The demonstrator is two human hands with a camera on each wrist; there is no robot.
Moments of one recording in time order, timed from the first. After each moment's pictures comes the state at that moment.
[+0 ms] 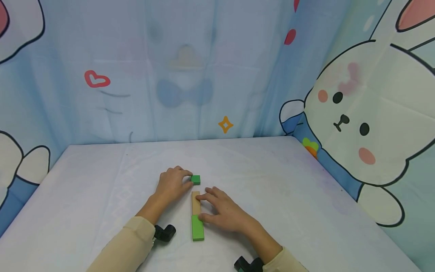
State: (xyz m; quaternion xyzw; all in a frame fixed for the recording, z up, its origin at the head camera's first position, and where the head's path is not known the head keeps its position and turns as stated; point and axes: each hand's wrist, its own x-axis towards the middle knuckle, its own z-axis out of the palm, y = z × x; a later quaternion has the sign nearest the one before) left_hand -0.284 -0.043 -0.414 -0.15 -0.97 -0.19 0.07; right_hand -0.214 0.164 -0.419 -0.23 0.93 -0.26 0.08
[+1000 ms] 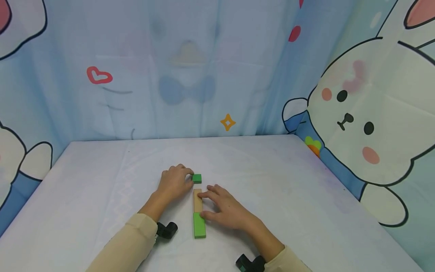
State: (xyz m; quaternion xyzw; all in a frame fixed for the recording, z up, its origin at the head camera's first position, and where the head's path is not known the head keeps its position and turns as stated) left_hand -0.283 -0.044 -0.410 -0.15 -0.97 -0.18 0.05; right_hand -0.216 0.164 -0.420 -0.24 0.93 -0.27 0.08
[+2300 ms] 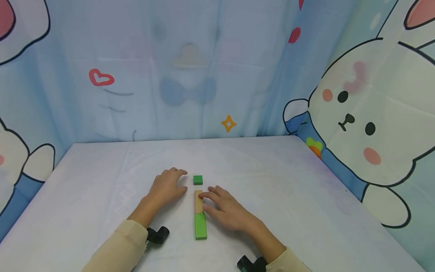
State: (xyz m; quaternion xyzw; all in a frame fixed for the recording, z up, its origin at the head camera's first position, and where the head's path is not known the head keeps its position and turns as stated) left_hand -0.274 -0.067 -0.410 -0.14 -0.97 -0.20 0.02; right_hand -0.214 0.163 -0.420 -0.22 0.93 -0.27 0.08
